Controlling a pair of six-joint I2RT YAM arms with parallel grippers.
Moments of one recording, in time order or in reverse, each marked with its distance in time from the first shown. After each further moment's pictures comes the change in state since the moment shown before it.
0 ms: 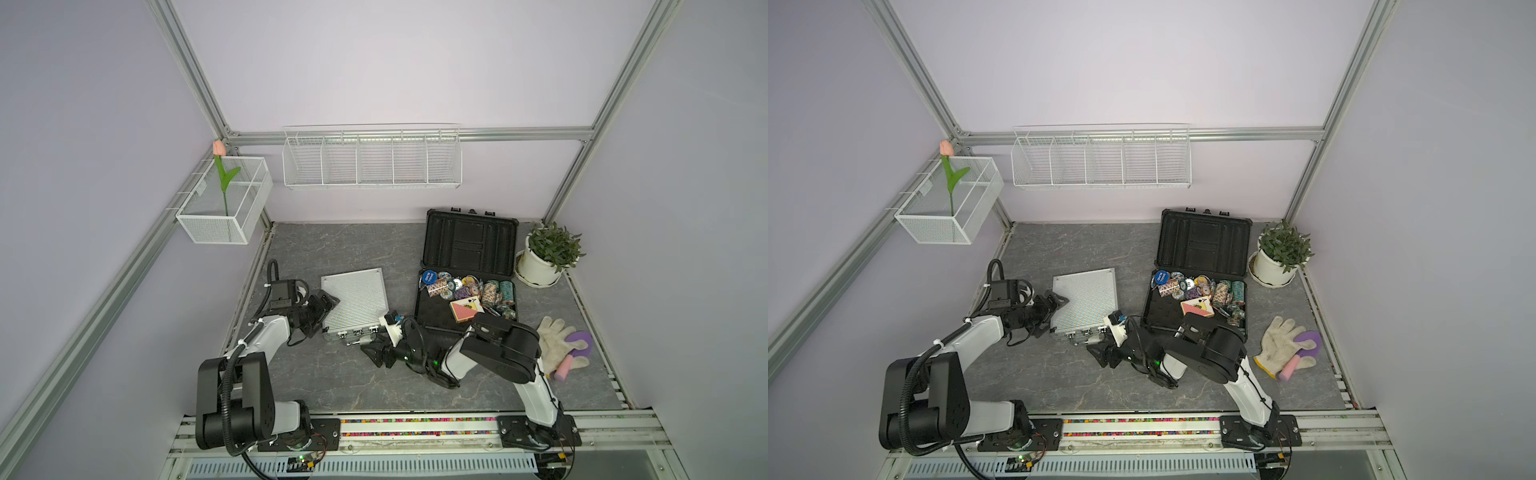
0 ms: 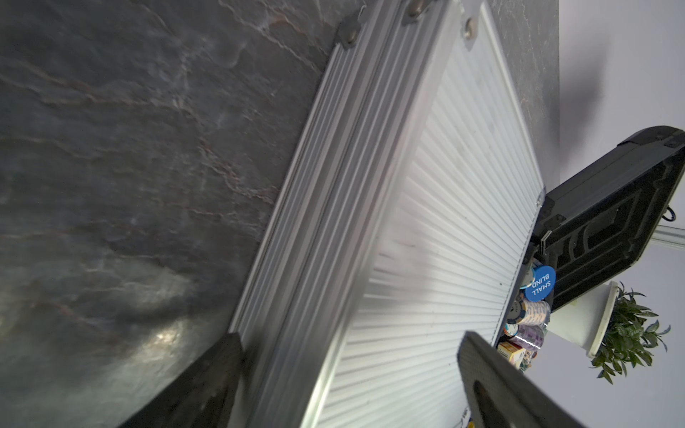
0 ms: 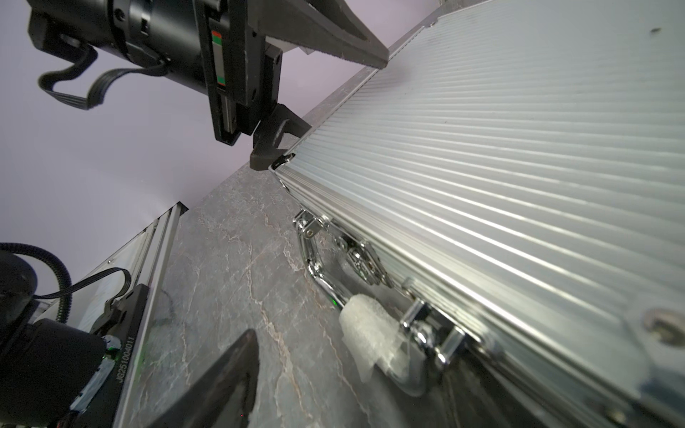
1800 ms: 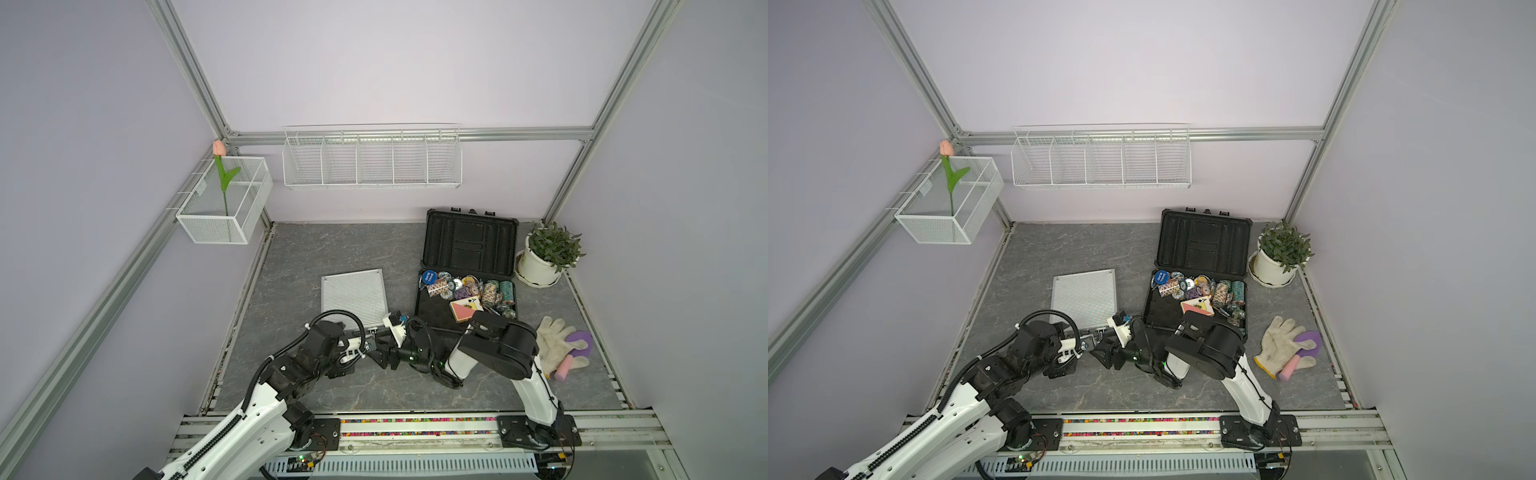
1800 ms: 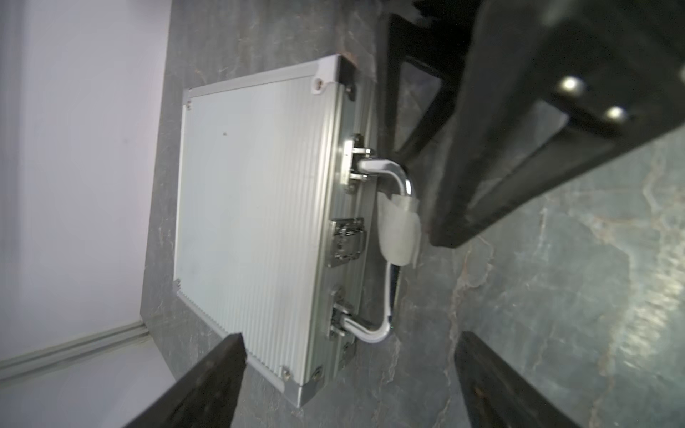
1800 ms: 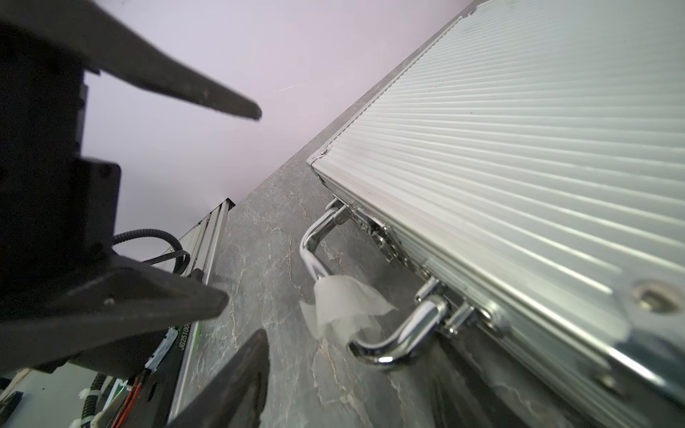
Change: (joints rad) left arm -0.736 -0.694 -0.208 -0.327 -0.629 1.617; right arm -0.035 0.026 -0.042 0.134 -0.141 0.067
